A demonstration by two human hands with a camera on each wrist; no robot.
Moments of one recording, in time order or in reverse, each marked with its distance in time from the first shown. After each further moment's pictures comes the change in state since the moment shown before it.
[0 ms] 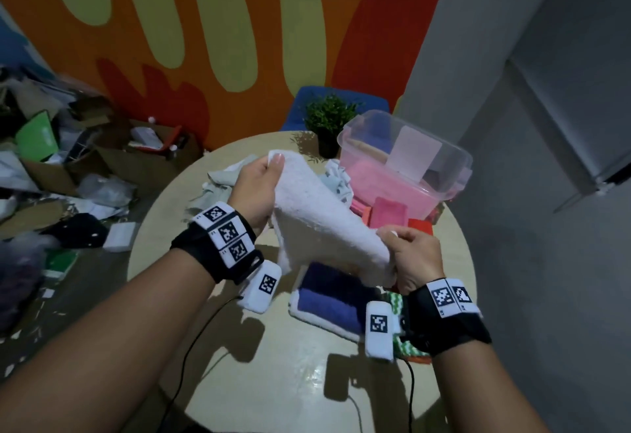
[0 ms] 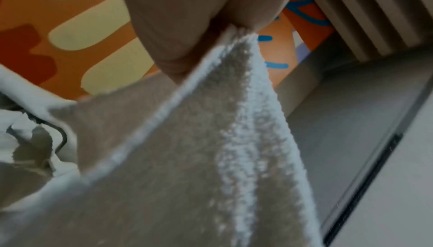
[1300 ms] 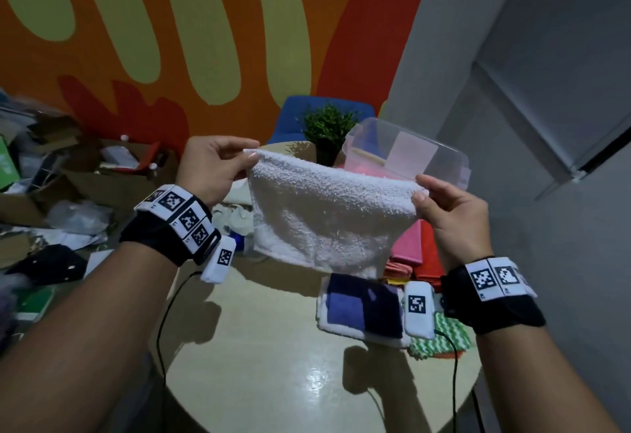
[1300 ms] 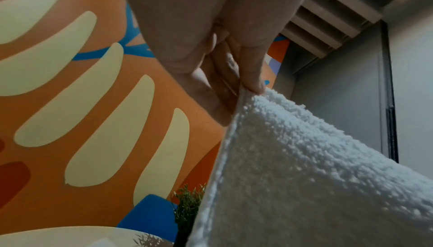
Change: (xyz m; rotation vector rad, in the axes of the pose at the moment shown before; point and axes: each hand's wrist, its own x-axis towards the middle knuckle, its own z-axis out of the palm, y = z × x) left_hand 0.059 0.037 -0.115 0.075 -0.021 0.175; right_hand -0.037 -0.078 0.032 0.027 0.037 -0.512
